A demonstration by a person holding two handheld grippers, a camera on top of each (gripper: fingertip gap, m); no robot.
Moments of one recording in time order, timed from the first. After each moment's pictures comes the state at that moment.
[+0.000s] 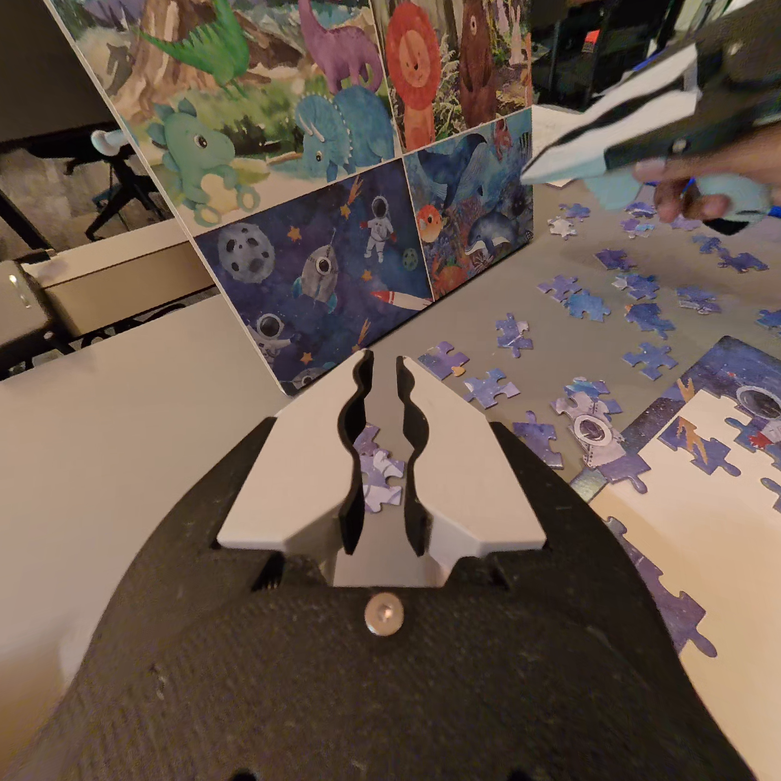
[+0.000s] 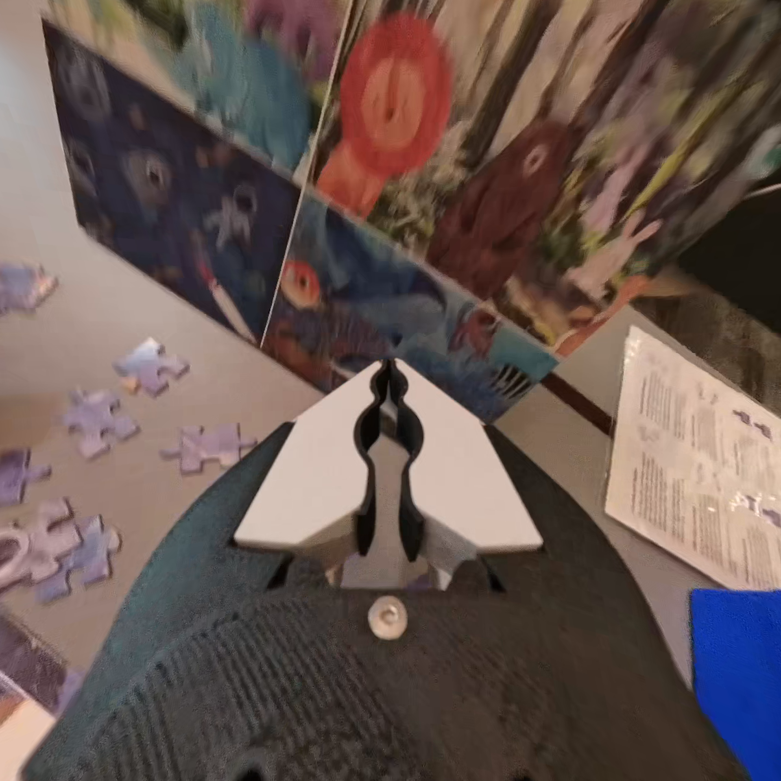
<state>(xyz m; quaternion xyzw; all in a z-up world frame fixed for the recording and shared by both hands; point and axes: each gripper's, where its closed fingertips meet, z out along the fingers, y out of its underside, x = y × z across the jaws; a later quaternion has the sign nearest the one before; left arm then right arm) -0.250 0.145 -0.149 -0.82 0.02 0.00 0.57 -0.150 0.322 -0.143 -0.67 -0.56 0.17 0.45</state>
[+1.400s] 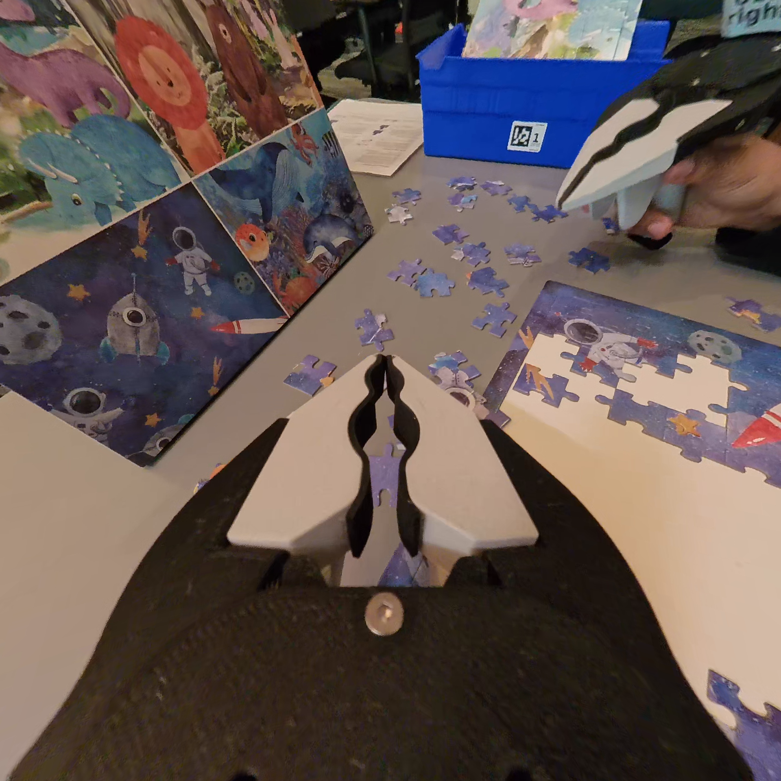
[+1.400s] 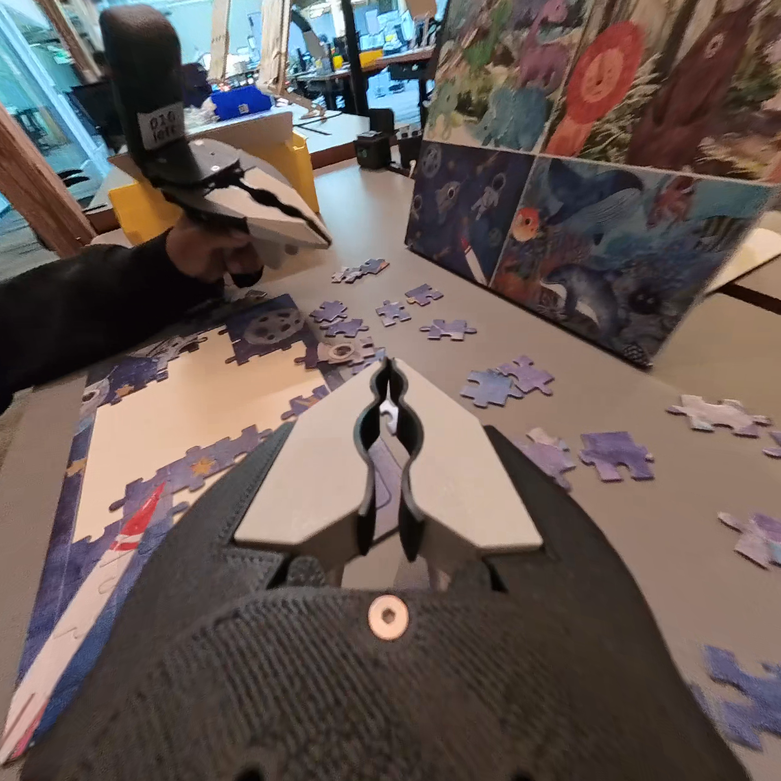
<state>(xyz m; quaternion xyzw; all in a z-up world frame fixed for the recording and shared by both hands) -0.168 0.138 -0.151 -0.81 0.17 -0.09 0.56 -0.026 0.206 -0.143 -0.55 -0.57 0.50 0.35</state>
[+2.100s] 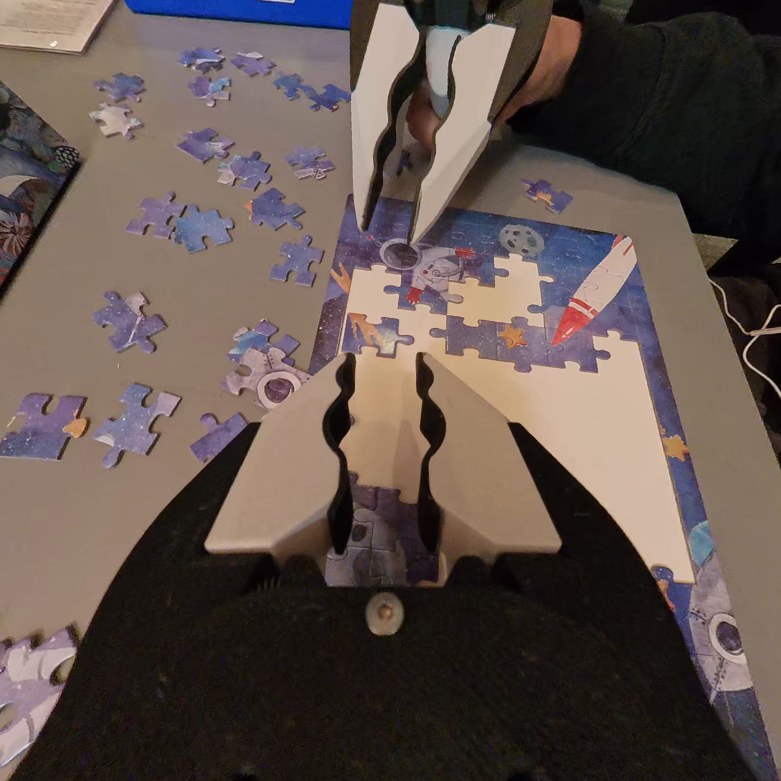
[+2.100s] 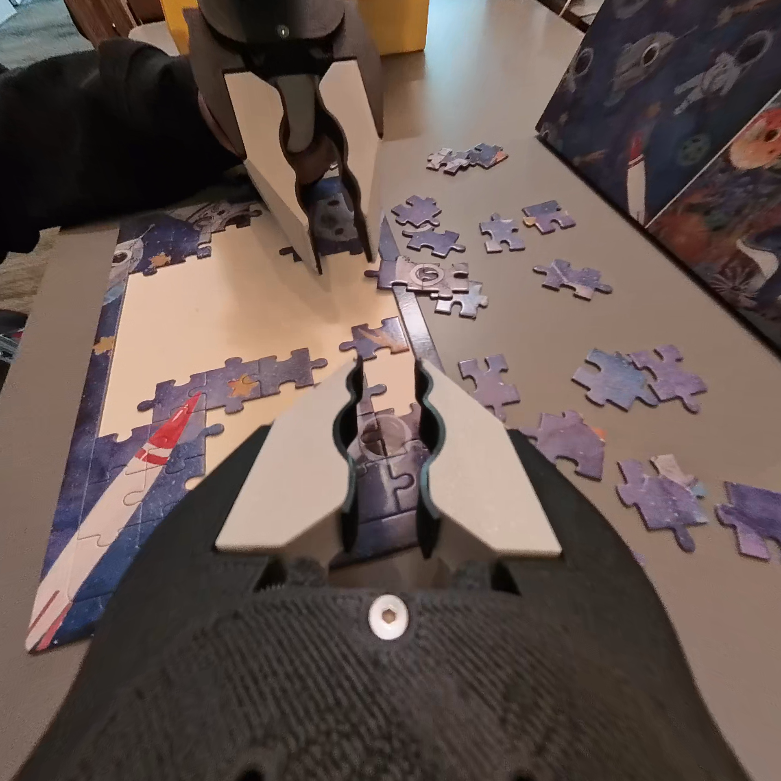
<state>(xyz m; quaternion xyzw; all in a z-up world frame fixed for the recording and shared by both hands) -0.076 0.104 -0.195 -0.81 0.34 -0.23 0.41 -0.032 0.151 -0.190 -0.50 -0.71 0.43 0.26</state>
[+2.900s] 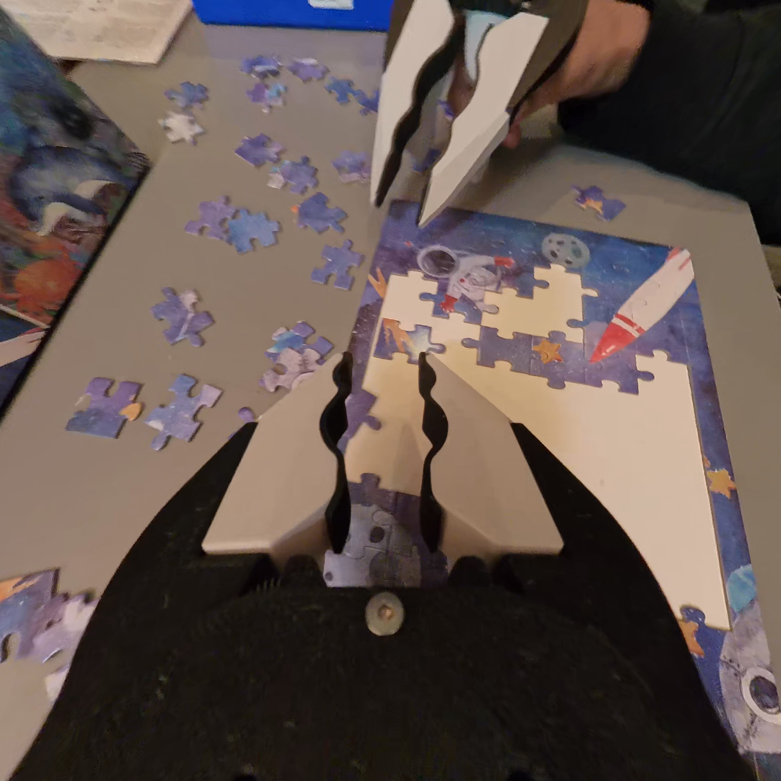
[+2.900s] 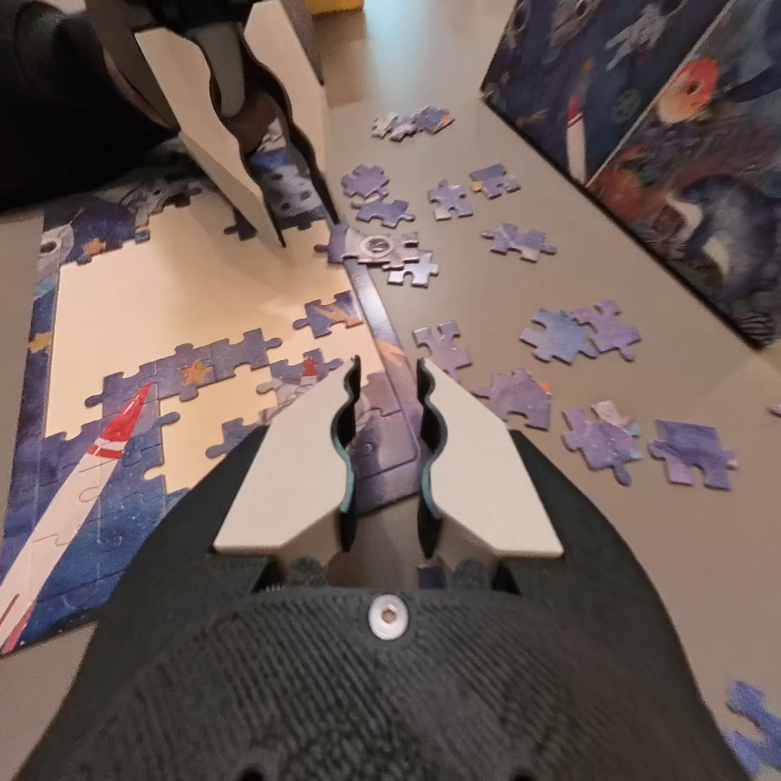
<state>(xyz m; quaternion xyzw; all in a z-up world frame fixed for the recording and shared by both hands) -0.086 0.116 -0.191 -0.82 0.31 -0.18 0.43 -0.025 0.181 -0.191 -0.54 -0.69 0.40 0.29</state>
